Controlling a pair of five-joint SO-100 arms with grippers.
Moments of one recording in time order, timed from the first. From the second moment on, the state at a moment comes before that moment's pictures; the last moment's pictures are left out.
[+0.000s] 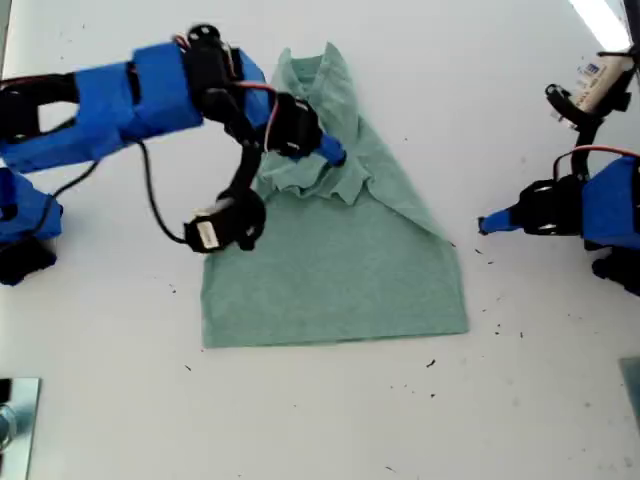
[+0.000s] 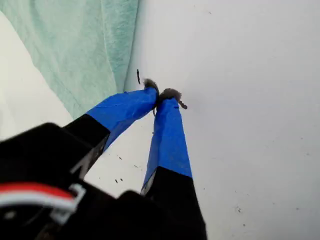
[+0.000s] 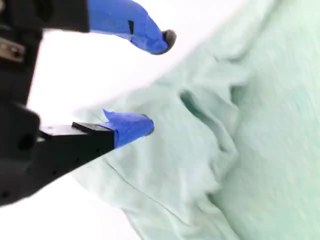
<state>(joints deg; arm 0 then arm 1) -24.5 70.8 54.9 74.8 29.4 10.6 200.1 174.3 77.2 -9.6</state>
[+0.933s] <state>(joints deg) -14.1 181.3 169.3 59.5 7.6 8.9 178.5 151.2 85.7 -21.5</state>
